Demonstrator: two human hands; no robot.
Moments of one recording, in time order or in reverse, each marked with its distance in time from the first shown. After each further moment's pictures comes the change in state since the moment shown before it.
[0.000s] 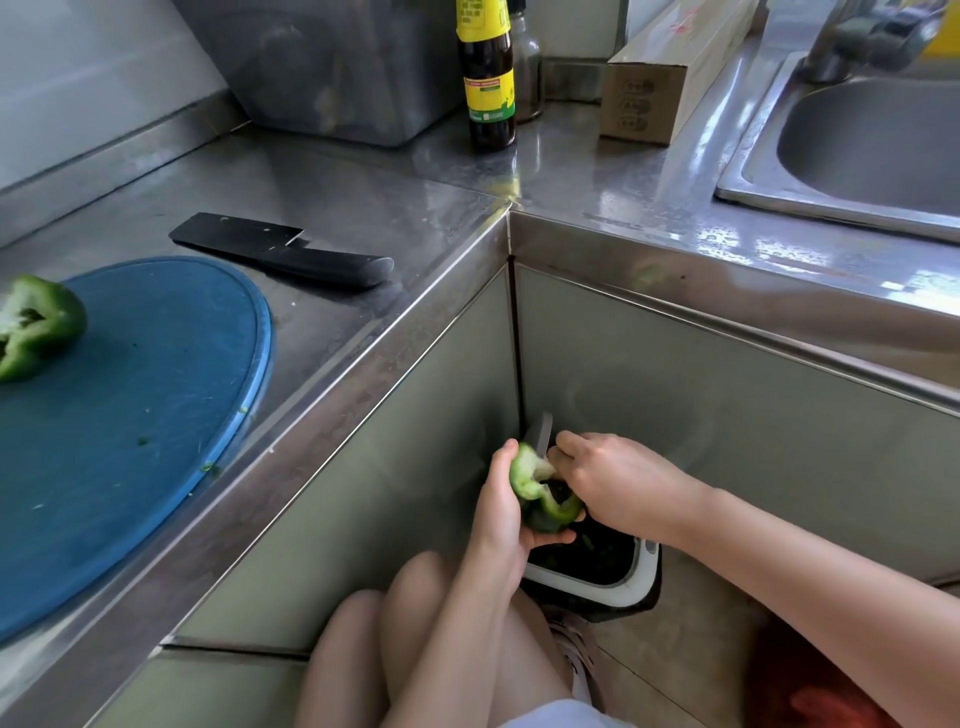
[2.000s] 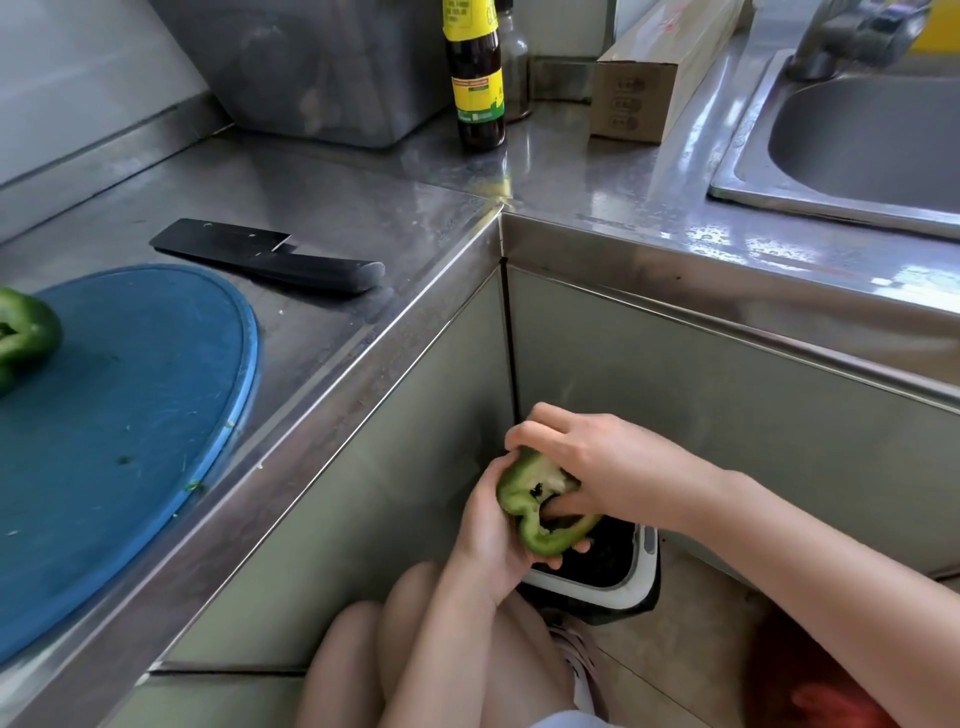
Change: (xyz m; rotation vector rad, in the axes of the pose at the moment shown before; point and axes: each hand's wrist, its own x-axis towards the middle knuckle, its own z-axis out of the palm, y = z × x) left_hand -0.013 0.015 -0.005 0.012 -0.196 -0.098; right_hand 0.013 0.003 -0.045 0.383 -0.128 0.120
